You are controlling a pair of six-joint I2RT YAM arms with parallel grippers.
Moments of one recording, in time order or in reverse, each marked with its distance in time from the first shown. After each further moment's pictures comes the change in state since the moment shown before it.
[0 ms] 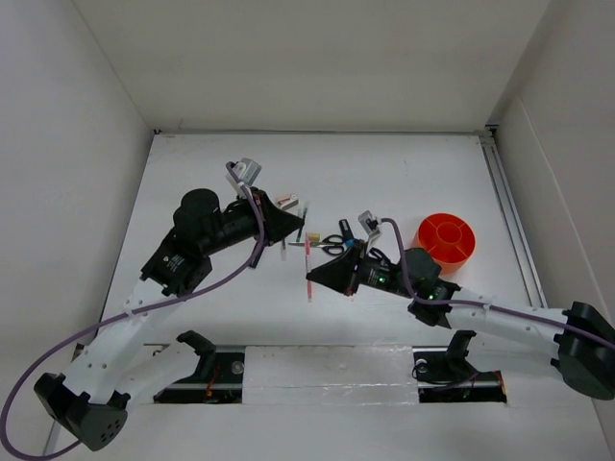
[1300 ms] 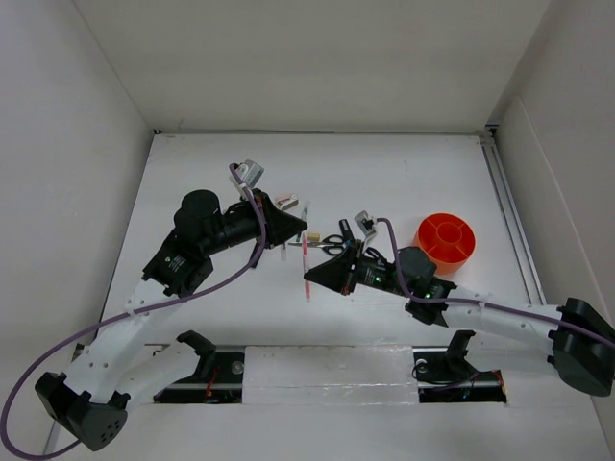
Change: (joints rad) left arm 0.000 -0.001 -0.020 0.045 0.067 -0.007; right arm 0.000 0.034 0.010 0.002 0.006 -0.011
